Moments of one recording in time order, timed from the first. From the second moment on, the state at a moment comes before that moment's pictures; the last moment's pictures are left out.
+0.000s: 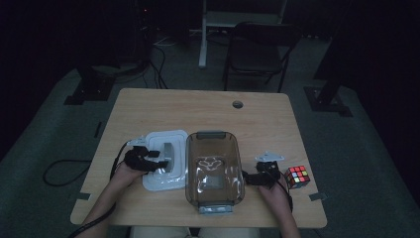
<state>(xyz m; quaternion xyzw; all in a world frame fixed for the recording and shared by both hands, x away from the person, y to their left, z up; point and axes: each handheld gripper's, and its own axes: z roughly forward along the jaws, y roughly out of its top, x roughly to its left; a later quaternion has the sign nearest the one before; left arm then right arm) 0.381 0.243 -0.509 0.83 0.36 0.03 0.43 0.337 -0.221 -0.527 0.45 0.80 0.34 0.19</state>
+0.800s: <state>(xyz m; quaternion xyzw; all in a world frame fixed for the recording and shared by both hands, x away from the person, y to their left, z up) 0.342 0.296 -0.502 0.74 0.51 0.19 0.40 0.337 -0.221 -0.527 0.45 0.80 0.34 0.19</state>
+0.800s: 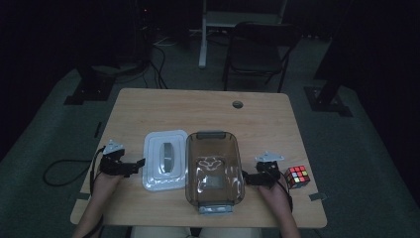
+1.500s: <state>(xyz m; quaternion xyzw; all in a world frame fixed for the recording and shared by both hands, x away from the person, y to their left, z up) 0.339 0.313 -0.523 0.71 0.60 0.22 0.31 0.337 -0.221 -0.527 0.45 0.80 0.34 0.19</state>
